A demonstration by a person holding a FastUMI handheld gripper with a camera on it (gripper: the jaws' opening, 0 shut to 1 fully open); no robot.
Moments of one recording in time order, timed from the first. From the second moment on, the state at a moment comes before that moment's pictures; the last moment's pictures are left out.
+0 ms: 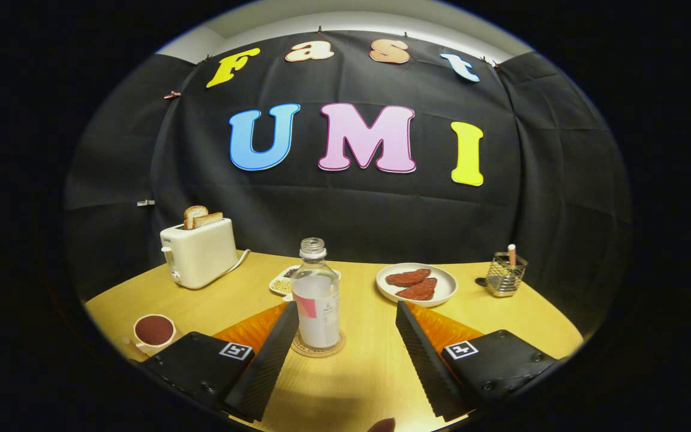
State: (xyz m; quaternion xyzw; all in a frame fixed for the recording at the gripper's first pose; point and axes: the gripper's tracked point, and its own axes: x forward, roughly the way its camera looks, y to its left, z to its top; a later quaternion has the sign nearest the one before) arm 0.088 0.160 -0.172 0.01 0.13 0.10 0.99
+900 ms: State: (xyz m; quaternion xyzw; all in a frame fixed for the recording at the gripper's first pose) arm 0.014 0.062 -0.052 -0.03 0.07 0.05 1.00
